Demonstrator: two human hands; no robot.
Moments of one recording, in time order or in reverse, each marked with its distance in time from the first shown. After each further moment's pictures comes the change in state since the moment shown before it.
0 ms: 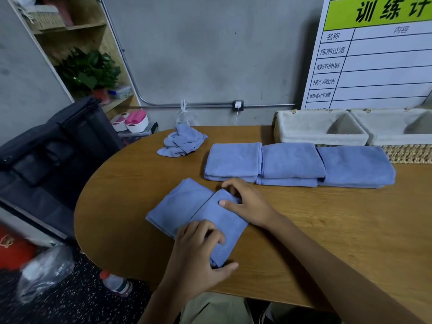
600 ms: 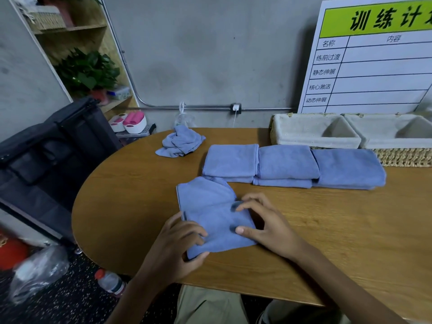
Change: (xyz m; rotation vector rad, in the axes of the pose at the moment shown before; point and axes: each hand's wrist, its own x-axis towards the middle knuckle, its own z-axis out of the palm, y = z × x) left_hand -0.006 -0.043 -0.015 -0.111 0.122 0.263; right_hand -0.077 -0.018 -0.027 0.106 0.017 0.016
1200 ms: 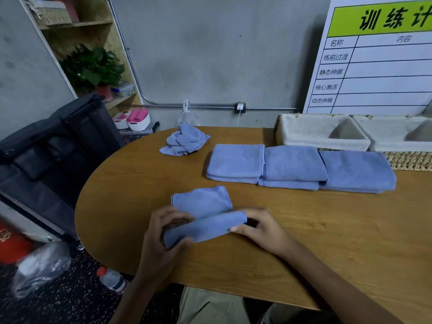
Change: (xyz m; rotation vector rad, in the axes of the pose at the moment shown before) left_hand -0.004 0.006 -0.015 -0.567 0.343 -0.460; right_hand 0.018 -0.011 0.019 0.202 -0.082 -0.047
